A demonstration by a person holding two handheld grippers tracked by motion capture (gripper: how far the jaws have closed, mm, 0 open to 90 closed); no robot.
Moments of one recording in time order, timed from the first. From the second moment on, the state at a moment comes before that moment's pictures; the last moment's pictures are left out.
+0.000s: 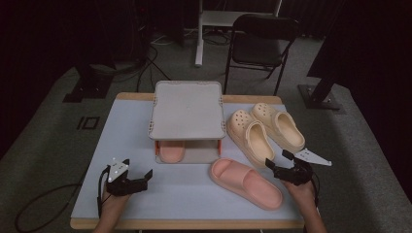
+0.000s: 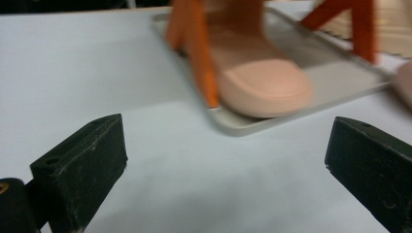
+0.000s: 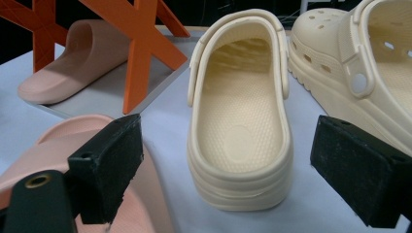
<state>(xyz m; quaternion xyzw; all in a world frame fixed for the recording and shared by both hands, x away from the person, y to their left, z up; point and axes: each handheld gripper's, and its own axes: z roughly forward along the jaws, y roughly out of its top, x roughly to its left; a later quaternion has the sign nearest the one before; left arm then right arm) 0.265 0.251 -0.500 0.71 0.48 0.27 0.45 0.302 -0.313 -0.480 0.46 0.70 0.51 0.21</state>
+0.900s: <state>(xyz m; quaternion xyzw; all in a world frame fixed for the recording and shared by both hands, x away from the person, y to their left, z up) 0.253 0.267 -0.507 0.69 0.49 0.29 0.45 0.368 -0.311 -0.480 0.49 0.70 0.48 0.21</state>
